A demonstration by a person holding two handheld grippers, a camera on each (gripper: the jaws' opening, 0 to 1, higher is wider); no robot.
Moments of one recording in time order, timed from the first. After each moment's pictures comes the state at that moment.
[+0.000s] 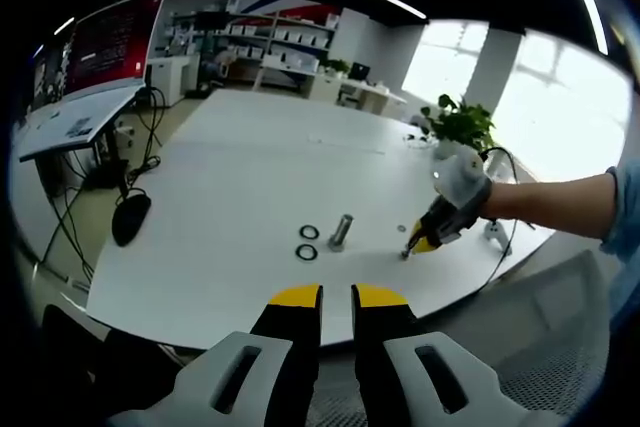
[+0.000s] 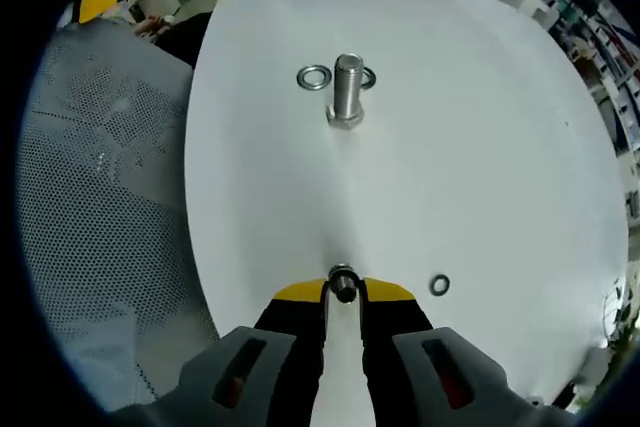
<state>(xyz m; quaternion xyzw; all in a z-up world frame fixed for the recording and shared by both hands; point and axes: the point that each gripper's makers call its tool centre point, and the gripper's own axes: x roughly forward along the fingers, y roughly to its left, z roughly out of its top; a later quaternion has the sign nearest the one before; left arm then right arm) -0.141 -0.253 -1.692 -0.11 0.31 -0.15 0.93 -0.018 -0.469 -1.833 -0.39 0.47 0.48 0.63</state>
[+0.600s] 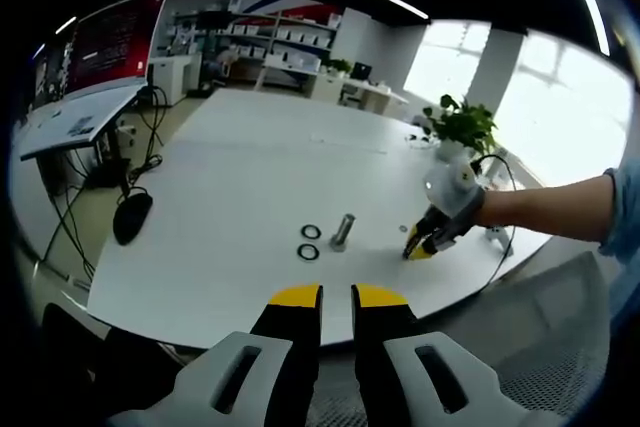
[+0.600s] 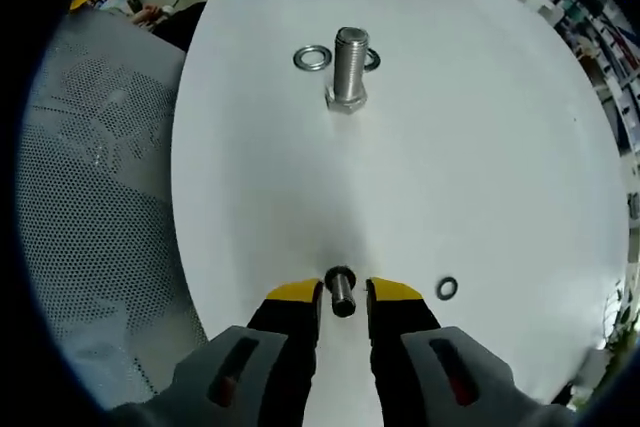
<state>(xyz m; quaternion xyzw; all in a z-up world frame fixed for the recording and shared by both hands) -0.141 -0.252 -1.692 -0.11 0.31 -0.14 0.93 -0.013 -0.472 -1.843 -0.40 0.48 0.47 0.62</state>
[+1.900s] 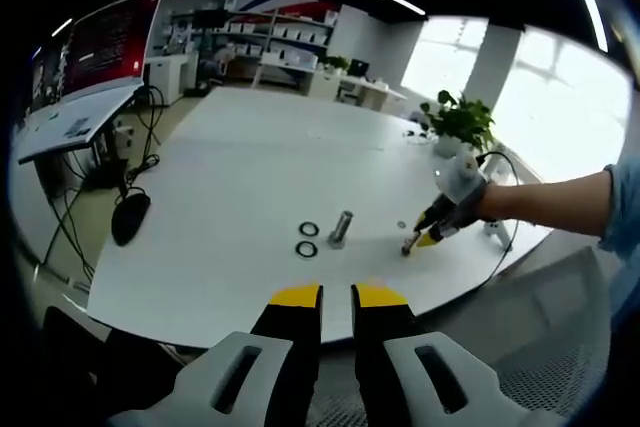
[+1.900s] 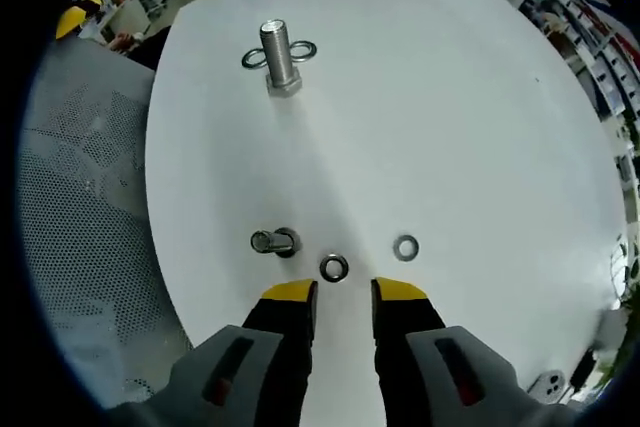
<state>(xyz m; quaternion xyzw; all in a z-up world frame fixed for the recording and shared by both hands) -0.142 -0.254 -1.694 -0.10 0.32 -0.15 0.93 0.006 -0.506 -1.847 -0.36 0.49 0.44 0.66</state>
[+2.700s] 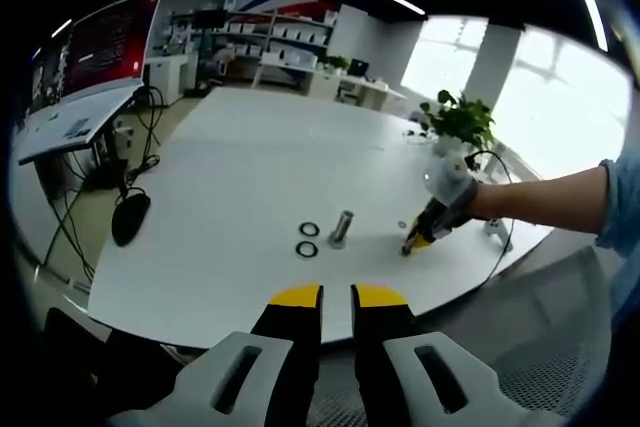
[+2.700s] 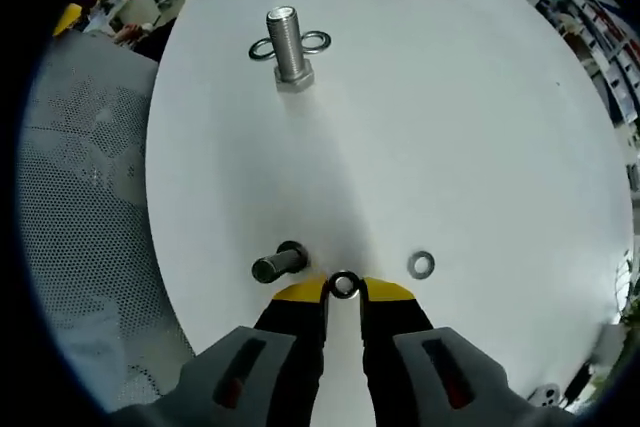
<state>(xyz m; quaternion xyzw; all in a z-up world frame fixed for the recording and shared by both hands) -0.142 -0.254 -1.694 -0.10 0.32 -0.15 0.93 0.006 -0.496 -1.855 -0.37 0.50 0.45 0.64</state>
